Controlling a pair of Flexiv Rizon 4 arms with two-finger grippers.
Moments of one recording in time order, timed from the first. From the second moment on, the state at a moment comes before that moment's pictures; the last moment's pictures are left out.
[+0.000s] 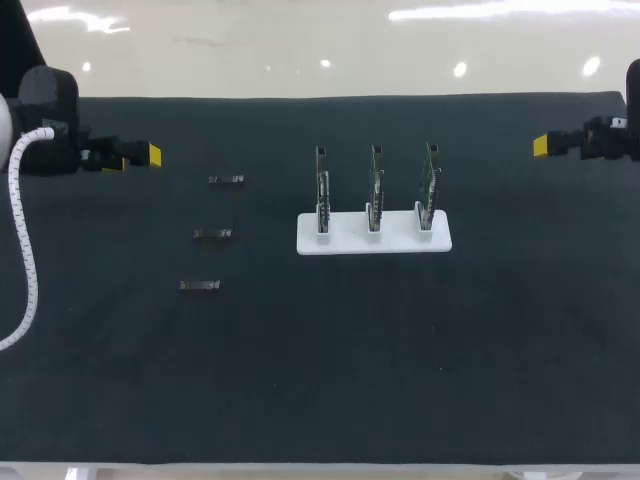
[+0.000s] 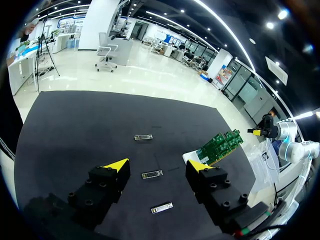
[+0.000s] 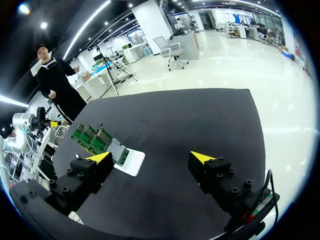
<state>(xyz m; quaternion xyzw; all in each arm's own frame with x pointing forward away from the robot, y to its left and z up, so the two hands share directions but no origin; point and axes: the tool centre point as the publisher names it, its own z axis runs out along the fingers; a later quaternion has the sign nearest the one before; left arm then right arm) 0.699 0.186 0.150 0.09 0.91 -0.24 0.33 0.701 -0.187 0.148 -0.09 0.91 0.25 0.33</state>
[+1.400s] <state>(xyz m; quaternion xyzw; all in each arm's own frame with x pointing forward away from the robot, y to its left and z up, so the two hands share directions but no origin) 0.699 0.186 0.150 0.09 0.91 -0.24 0.33 0.718 -0.207 0.170 -0.24 0.90 0.18 0.32</state>
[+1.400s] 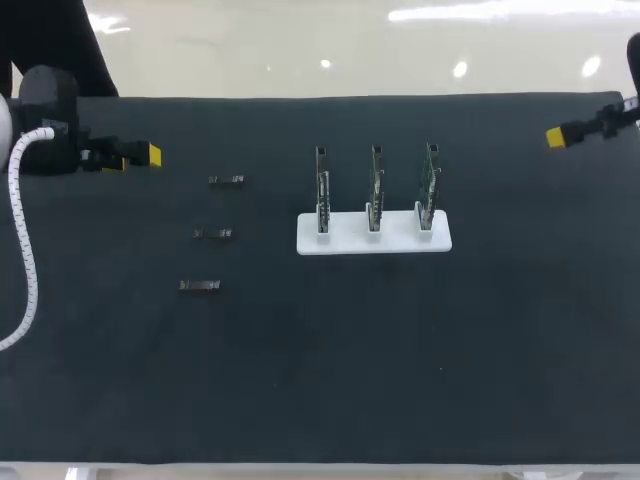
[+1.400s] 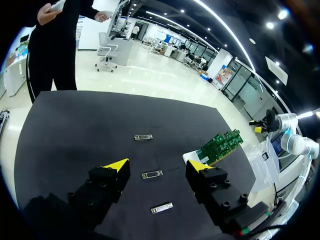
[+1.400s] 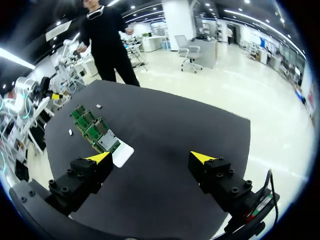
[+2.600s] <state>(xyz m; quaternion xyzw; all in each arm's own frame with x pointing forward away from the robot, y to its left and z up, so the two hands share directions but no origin) 0.699 0.186 0.150 0.09 0.91 -0.24 0.33 0.756 -0.088 0.195 -0.45 0.80 0.29 0.26</state>
